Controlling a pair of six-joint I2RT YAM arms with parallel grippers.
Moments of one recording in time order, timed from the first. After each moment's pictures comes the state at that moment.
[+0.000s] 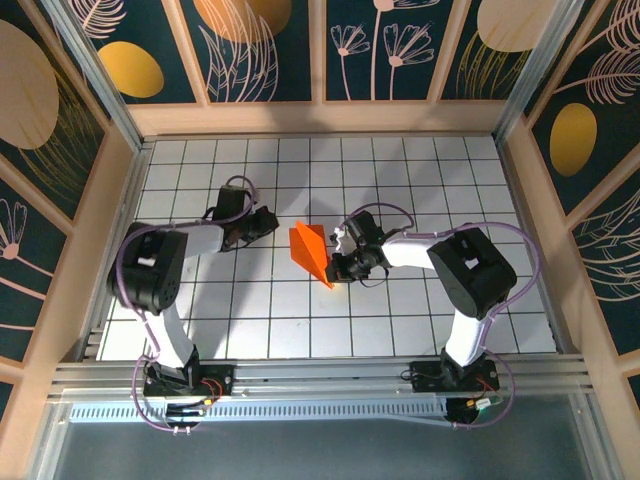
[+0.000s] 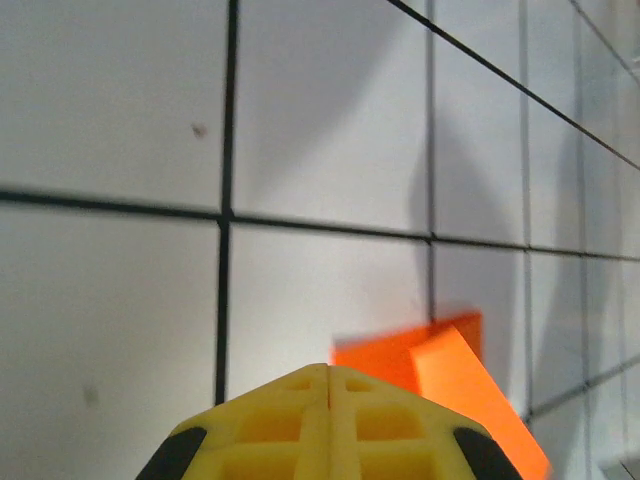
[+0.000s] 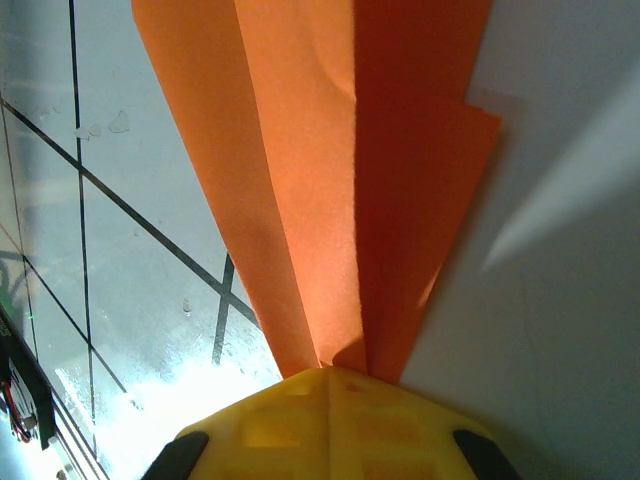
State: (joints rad) left arm -0.28 1.79 0.87 0.15 0.42 -0.68; right arm 0.64 1.81 0.89 -0.21 -0.58 0.45
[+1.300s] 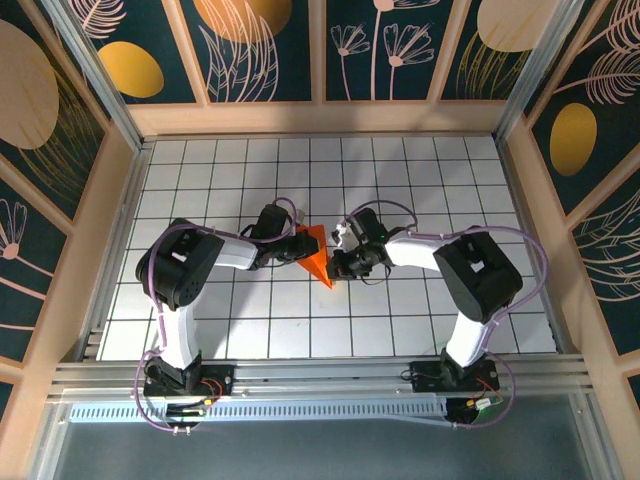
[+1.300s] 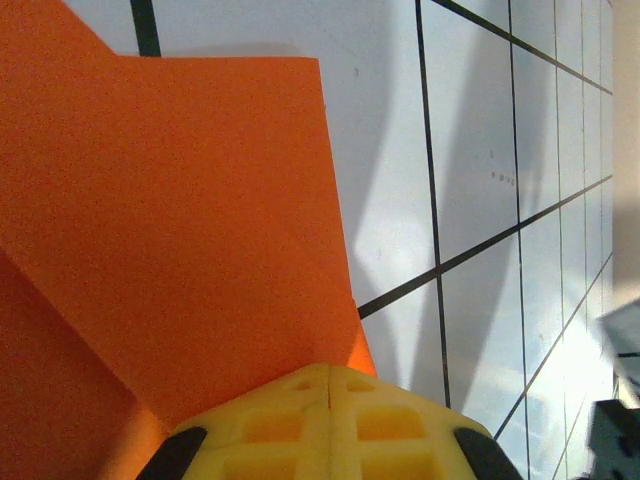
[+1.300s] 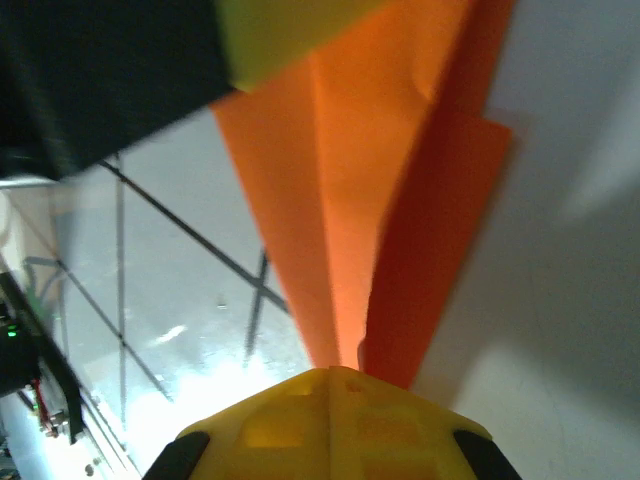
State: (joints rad) left arm -0.53 1.95 0.86 0.34 0.51 -0.80; right arm 0.63 1.76 0.90 -0.22 -0.60 0.47
